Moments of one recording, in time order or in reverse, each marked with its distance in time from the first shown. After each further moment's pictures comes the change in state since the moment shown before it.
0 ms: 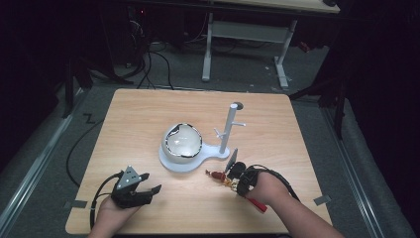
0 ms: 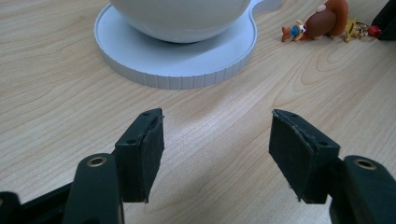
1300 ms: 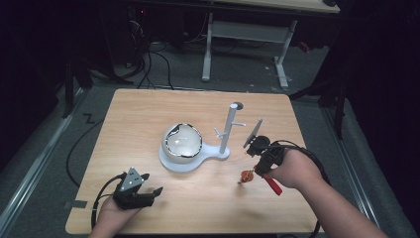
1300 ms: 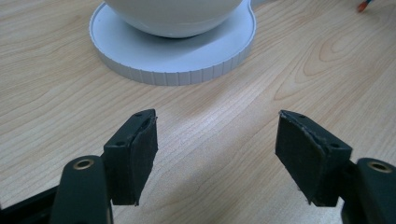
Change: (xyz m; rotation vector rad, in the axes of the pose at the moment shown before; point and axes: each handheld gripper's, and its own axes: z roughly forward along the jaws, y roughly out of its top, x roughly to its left) left arm -0.005 -0.002 0.004 0.018 0.015 0.043; right arm -0.024 -0.033 -0.129 -0.094 -0.068 0.044
